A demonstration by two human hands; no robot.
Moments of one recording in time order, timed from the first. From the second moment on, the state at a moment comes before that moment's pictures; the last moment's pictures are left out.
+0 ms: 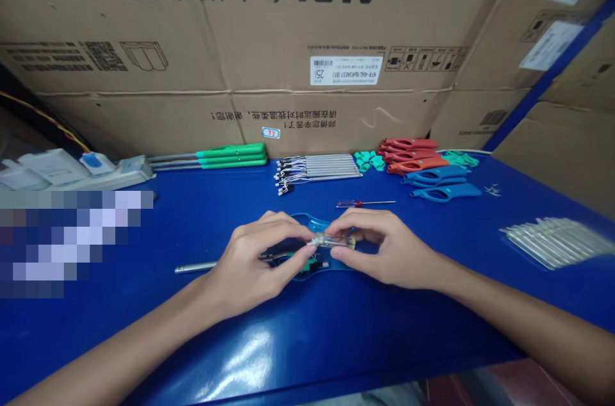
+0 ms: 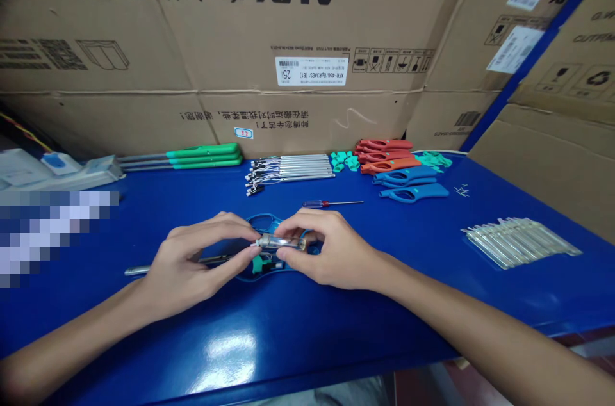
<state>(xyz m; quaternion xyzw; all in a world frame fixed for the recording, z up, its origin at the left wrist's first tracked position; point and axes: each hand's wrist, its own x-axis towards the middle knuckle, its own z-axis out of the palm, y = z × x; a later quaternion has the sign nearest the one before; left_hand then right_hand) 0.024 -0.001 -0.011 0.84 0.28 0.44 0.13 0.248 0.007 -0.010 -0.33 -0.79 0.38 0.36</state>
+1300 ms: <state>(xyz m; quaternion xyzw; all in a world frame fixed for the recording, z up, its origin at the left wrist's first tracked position) 0.020 -0.001 -0.011 0.86 0.26 0.41 0.14 0.251 0.007 -0.003 -0.34 -0.84 0.28 0.33</state>
